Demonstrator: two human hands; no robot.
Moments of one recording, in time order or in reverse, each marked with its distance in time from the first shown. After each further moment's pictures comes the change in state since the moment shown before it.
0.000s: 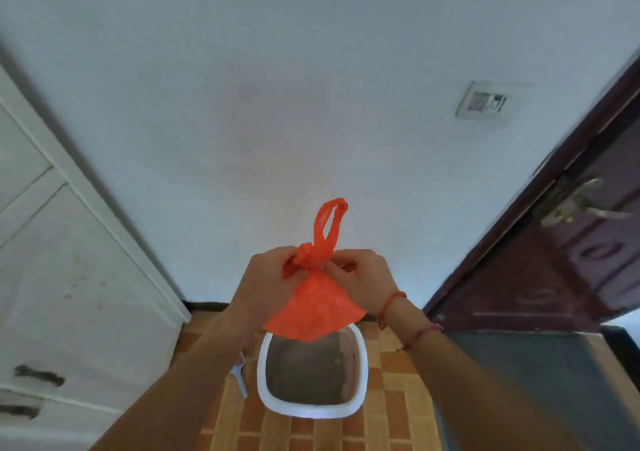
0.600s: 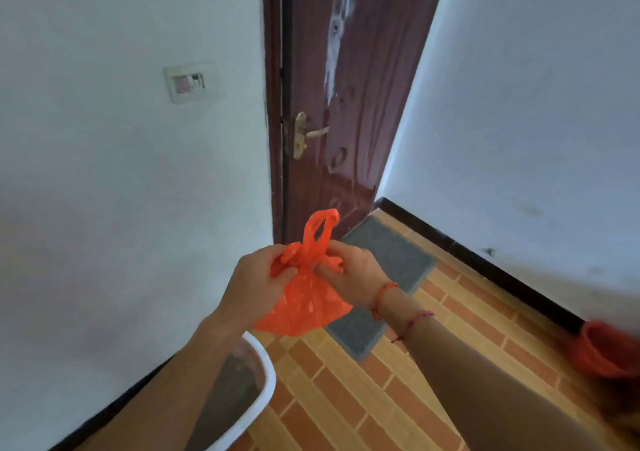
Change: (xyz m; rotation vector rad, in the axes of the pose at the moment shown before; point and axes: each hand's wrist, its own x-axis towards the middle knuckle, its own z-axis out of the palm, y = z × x) left_hand -0.075 0.141 0.132 -0.135 -0.581 0.548; right_hand -0.252 0.061 -0.100 -0.158 0.468 0.480
